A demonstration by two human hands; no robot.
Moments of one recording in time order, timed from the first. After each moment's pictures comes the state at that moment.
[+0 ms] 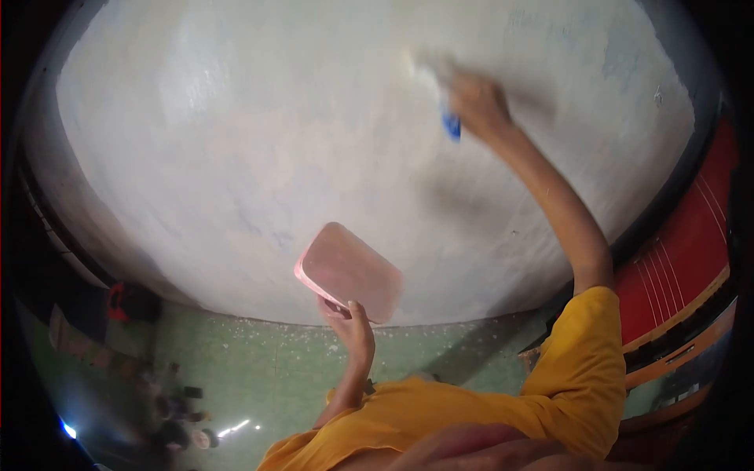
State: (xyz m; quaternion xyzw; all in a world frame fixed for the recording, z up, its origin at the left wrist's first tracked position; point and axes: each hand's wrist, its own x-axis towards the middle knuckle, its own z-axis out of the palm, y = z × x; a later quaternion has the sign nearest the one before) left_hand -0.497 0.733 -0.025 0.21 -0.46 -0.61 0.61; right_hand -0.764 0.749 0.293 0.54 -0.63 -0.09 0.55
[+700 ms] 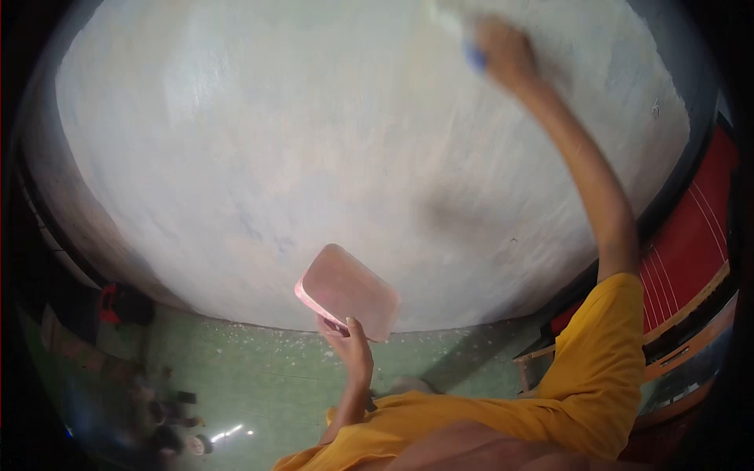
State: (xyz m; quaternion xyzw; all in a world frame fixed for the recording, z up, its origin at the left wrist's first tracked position) left_hand -0.488 0.738 -0.030 0.27 -0.45 -0.63 0.58; right_hand -0.793 0.742 0.386 0.51 -0.56 -0.04 0.65
